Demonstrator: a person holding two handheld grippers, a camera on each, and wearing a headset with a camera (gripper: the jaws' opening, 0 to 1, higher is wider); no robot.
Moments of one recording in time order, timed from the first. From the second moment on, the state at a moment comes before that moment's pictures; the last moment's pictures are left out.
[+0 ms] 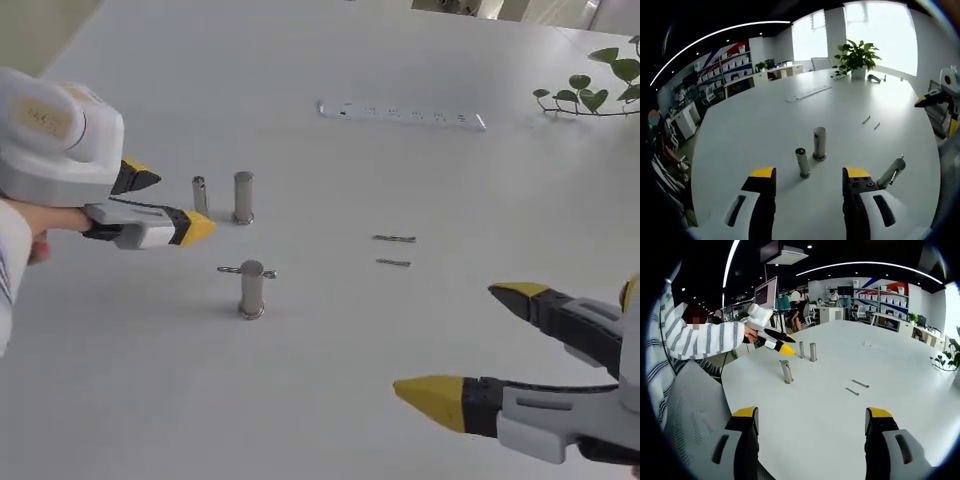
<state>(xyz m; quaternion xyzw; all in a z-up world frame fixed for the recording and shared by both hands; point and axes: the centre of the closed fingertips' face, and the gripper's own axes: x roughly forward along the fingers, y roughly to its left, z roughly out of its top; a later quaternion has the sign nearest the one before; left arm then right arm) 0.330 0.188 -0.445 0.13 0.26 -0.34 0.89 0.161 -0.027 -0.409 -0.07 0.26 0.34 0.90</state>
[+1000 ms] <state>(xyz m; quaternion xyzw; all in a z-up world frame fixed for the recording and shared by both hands) 0.357 0.180 -0.468 0.11 0.28 -0.30 0.90 0.165 -0.036 -0.413 -0.06 0.28 0.32 0.90</state>
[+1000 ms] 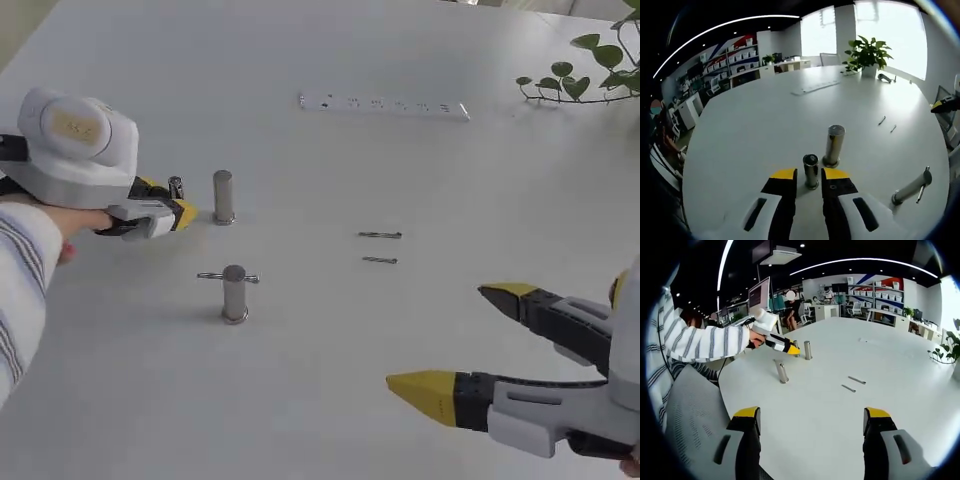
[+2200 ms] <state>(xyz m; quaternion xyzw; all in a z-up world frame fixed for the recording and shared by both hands) 0.303 0.210 -0.435 0.06 0.30 -0.21 0.93 0.162 -0.023 -0.401 -0.04 0.25 0.34 0.90</state>
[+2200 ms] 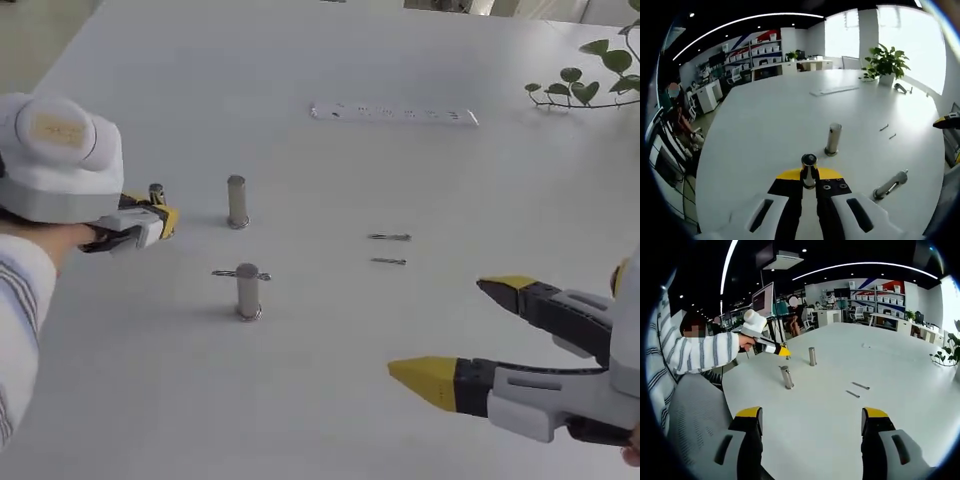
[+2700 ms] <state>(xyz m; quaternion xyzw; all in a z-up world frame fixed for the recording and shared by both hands) 0.237 0.204 -0.415 -0.01 0.32 -0.18 0.93 0.164 -0.017 -0.398 -0.03 0.23 0.36 0.90</state>
